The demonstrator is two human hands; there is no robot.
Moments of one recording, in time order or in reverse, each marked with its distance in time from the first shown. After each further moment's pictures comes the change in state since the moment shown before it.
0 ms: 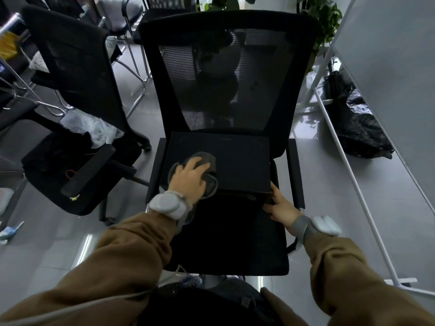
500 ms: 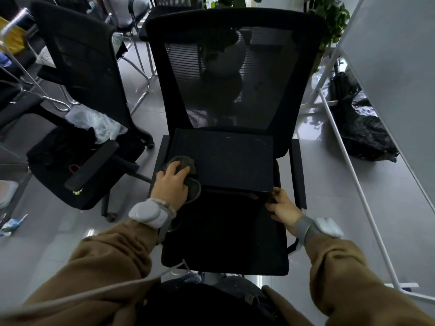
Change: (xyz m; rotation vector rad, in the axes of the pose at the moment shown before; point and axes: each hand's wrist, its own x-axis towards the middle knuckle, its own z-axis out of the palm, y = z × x) left_hand -0.030 -0.029 -0.003 0.024 0.056 -0.154; right_hand 0.002 0.006 0.001 0.076 0.108 0.078
